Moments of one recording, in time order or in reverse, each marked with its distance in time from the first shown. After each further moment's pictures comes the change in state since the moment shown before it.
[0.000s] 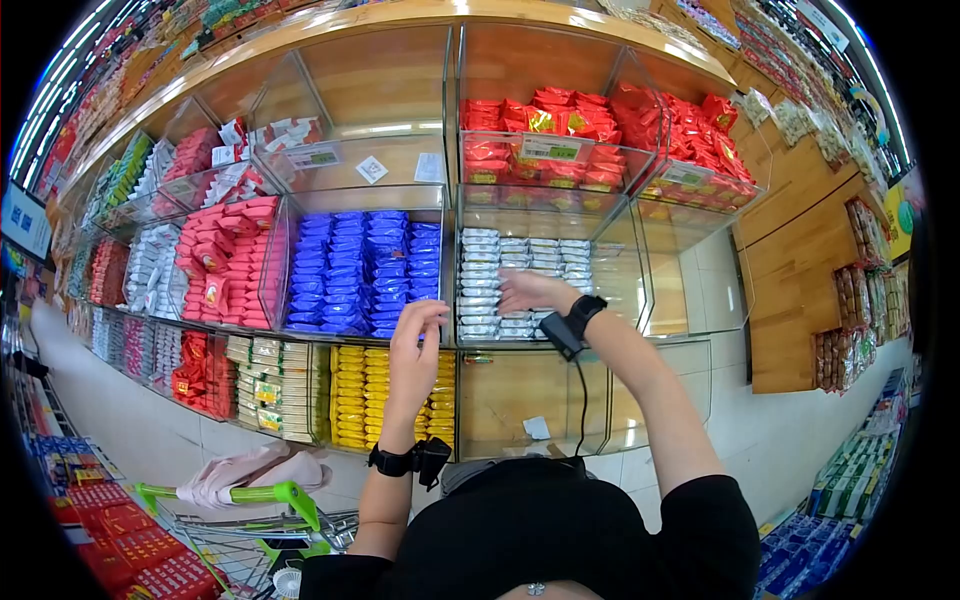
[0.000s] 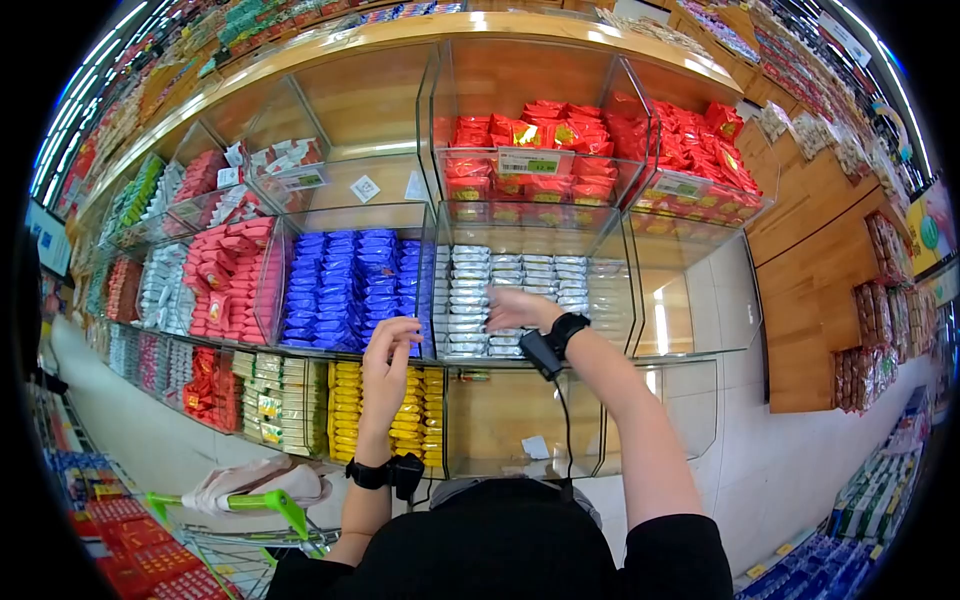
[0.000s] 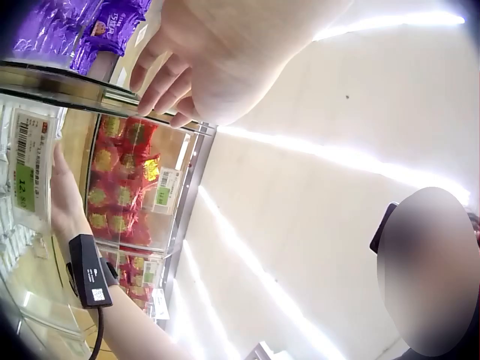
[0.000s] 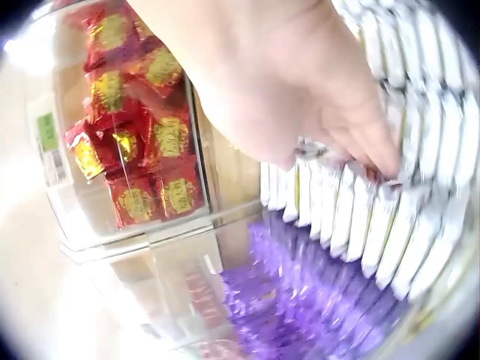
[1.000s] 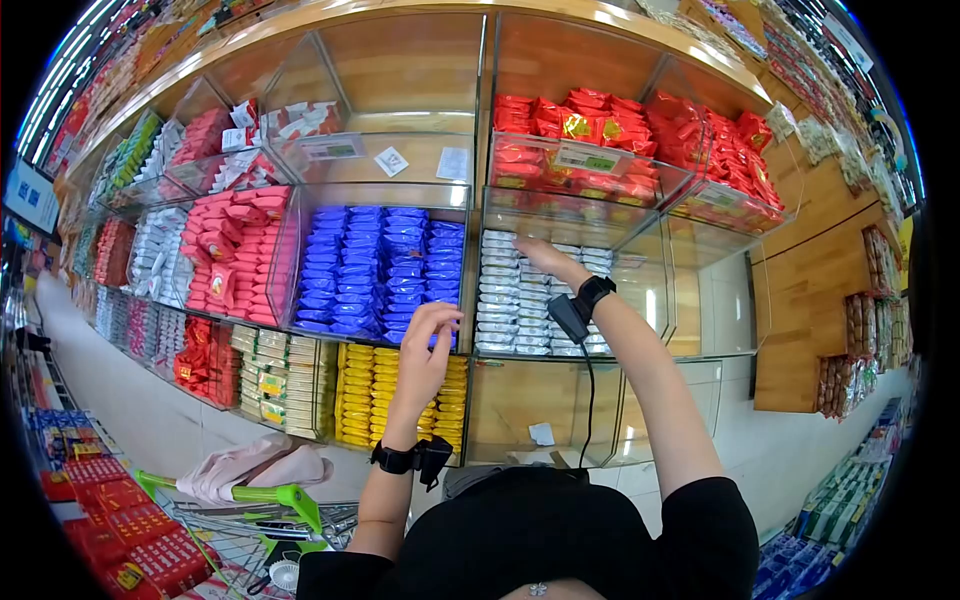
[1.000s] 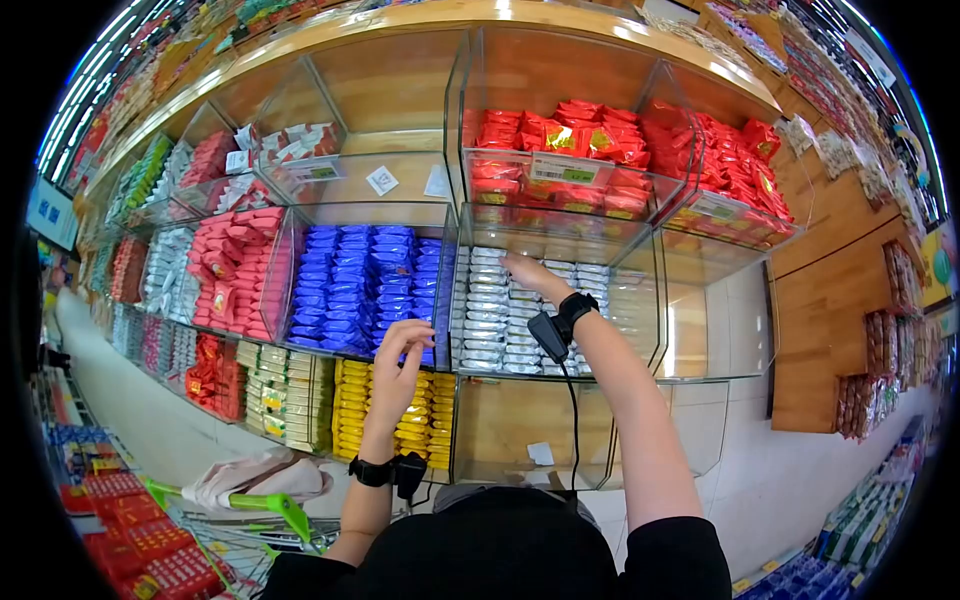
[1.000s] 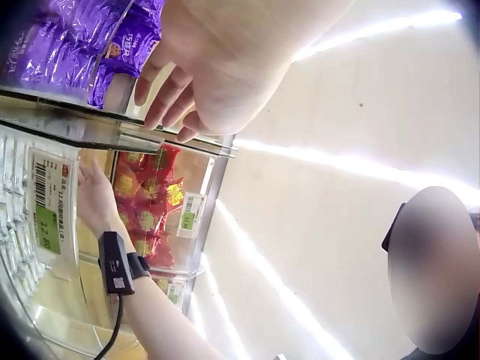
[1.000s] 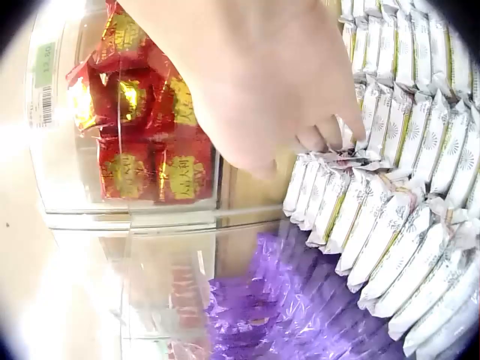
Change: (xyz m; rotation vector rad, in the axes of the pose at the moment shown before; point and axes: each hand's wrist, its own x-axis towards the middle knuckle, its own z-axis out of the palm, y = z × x) left_hand 0.011 -0.026 -0.006 0.035 -0.038 0.027; right_hand 0.030 -0.058 -0.001 -0.455 0.255 -0.271
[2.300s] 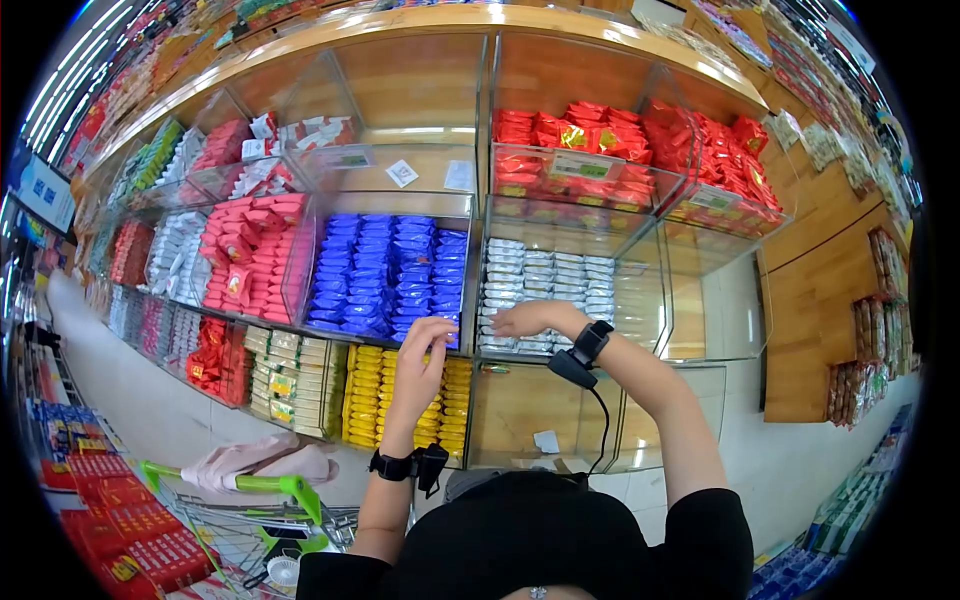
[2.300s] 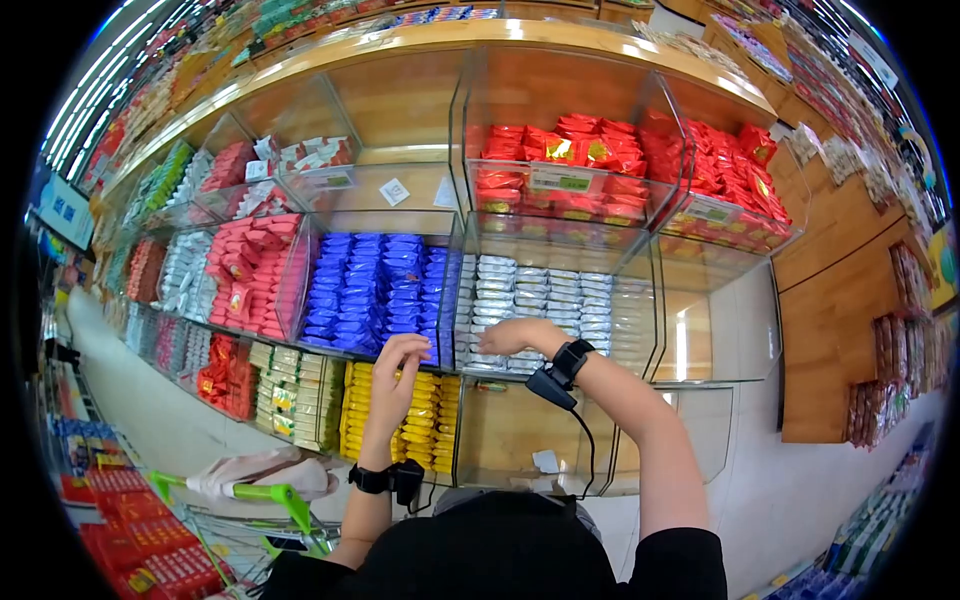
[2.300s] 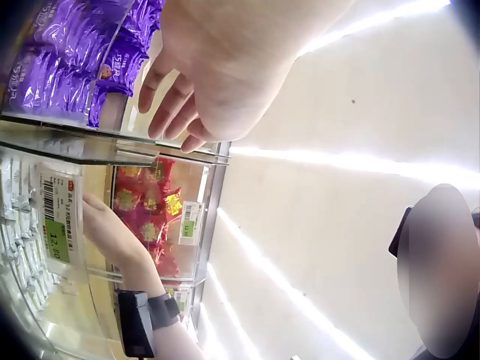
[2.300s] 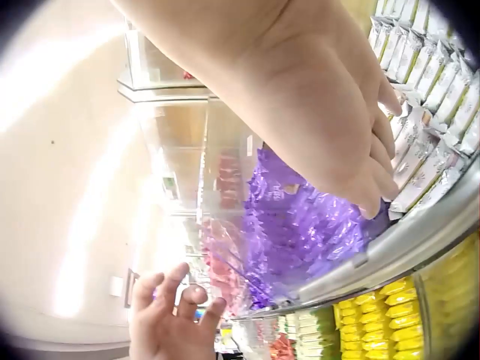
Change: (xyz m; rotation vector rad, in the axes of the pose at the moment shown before) left_hand -0.017 0.015 -0.007 0.054 0.039 0.040; right_hand -0.059 0.000 0.058 -1.147 -0.582 -0.290
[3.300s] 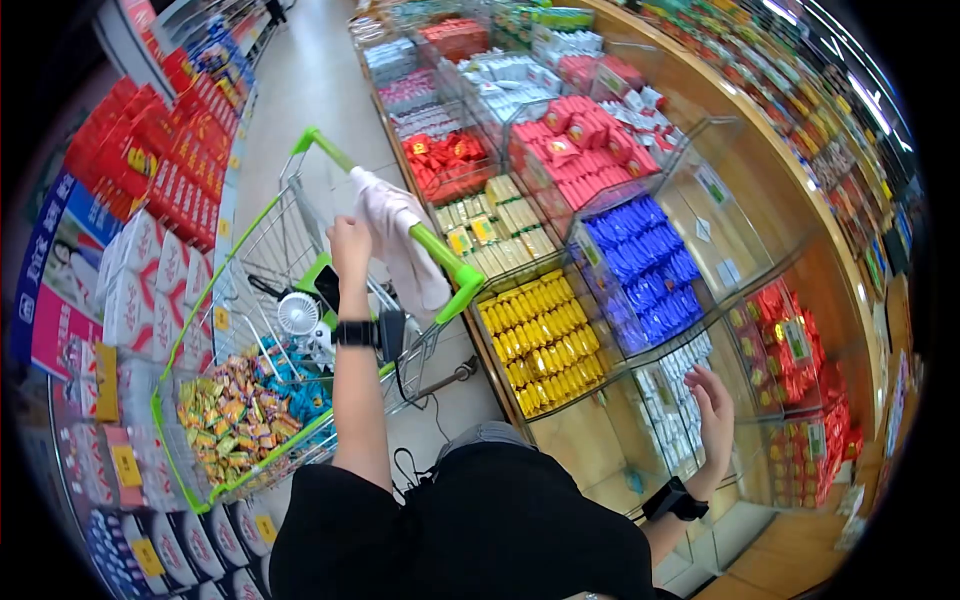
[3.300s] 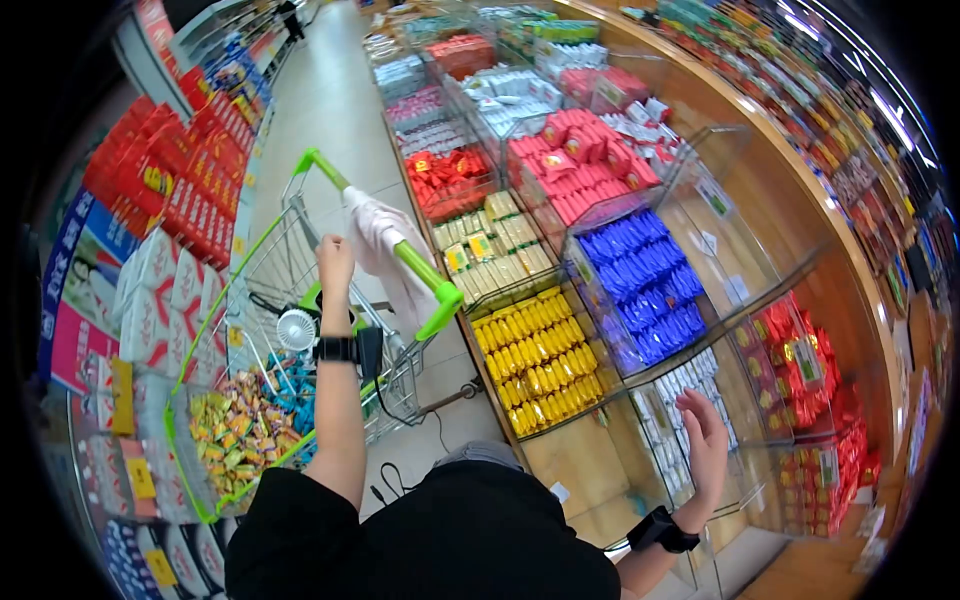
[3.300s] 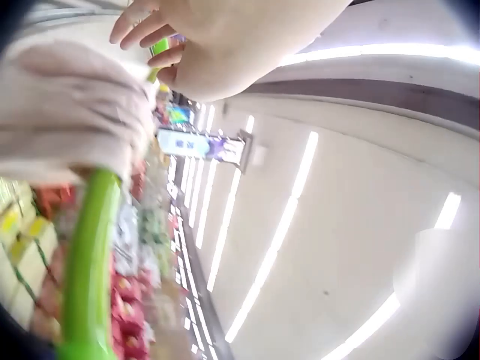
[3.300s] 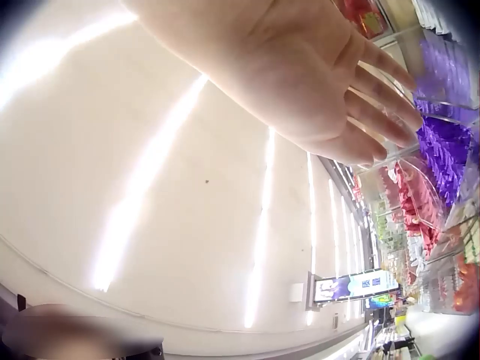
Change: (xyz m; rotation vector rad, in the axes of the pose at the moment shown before) left_hand -0.280 -0.012 -0.282 0.866 1.404 -0.837; right_hand -0.122 -0.152 -0.008 0.572 0.631 -0.204
